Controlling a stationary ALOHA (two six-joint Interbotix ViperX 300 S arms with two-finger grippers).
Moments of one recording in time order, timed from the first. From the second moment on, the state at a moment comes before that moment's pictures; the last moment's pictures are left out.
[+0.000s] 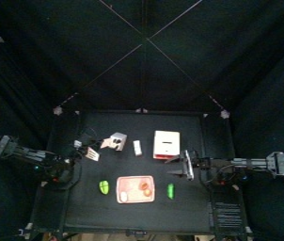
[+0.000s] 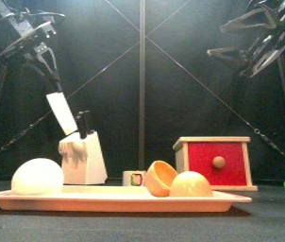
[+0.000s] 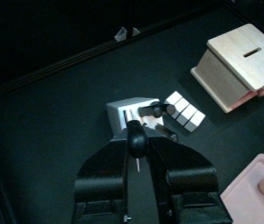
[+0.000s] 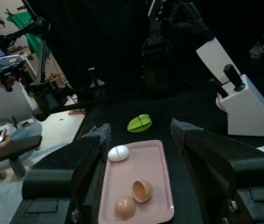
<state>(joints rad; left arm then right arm) -0.24 -0.70 0.82 -2.14 -1.19 1.62 -0.16 -0.70 1.18 -0.49 -0.59 0.65</state>
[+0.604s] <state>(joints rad) -0.47 -0.81 0.82 -2.17 -1.21 1.69 -0.16 -0.70 1.19 -0.48 -0.59 0.65</state>
